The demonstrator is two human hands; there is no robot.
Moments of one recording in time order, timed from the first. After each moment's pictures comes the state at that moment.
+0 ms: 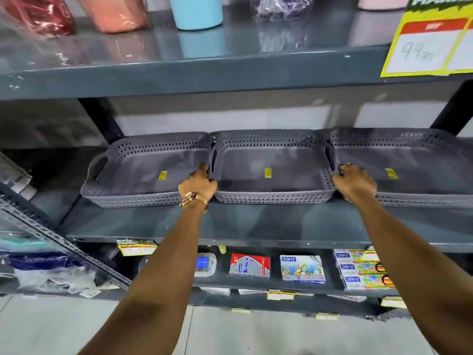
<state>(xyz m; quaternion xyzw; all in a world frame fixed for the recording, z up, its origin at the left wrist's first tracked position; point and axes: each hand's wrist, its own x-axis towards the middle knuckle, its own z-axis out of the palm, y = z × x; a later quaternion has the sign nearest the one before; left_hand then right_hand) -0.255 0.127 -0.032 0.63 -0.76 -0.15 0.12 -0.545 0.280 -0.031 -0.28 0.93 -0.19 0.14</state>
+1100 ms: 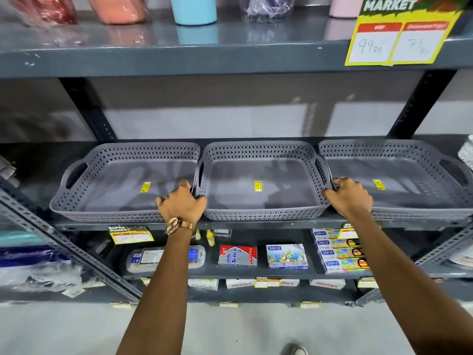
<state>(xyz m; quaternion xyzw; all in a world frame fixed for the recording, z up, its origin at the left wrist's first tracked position) -0.210 0.199 -0.047 0.65 -0.74 -0.11 0.16 -0.509 0.366 -0.042 -0.30 0.93 -0.21 0.07</state>
